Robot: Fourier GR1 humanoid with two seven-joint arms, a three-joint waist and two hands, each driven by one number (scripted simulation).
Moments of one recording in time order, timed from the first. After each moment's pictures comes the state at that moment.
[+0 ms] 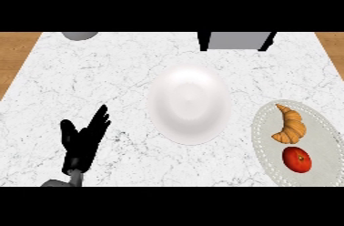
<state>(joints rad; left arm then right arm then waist) -0.02 0.27 -0.27 -1.40 0.31 0.22 0.17 -0.04 -0.86 -0.10 -1.38 0.07 0.04 0.11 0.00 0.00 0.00</state>
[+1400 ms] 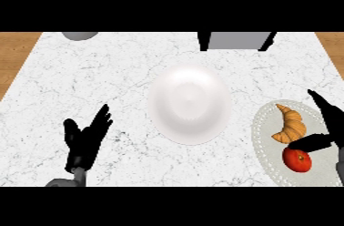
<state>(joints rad) -0.02 0.17 -0.16 -1.37 0.19 0.13 0.17 -0.13 -0.52 -0.01 -1.34 0.51 0.06 0.34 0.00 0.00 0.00</state>
